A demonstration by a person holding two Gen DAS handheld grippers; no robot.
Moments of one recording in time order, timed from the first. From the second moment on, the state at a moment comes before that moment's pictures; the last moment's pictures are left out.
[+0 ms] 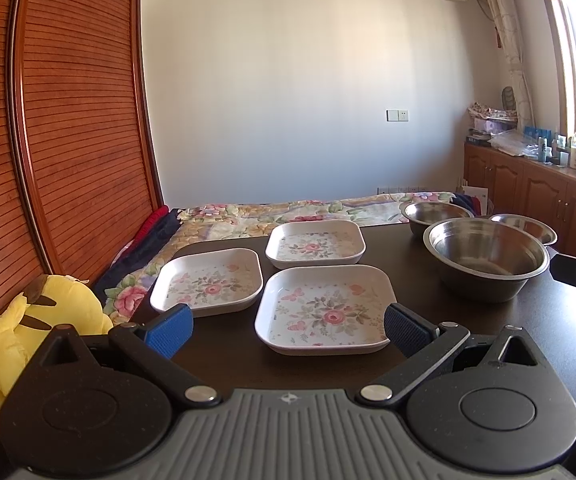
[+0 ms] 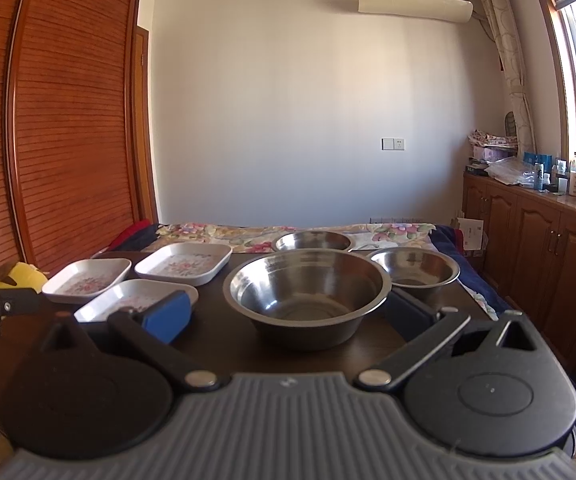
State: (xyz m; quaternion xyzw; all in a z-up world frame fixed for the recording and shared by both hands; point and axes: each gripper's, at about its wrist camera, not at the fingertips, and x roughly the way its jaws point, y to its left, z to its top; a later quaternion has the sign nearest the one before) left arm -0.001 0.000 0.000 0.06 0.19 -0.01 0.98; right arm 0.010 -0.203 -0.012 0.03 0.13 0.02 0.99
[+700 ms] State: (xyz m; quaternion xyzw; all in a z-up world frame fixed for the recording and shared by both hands) left arm -0.003 0.001 0.002 0.05 0.20 -0.01 0.98; right arm 0.010 -0.203 -0.012 0.03 0.13 0.02 0.99
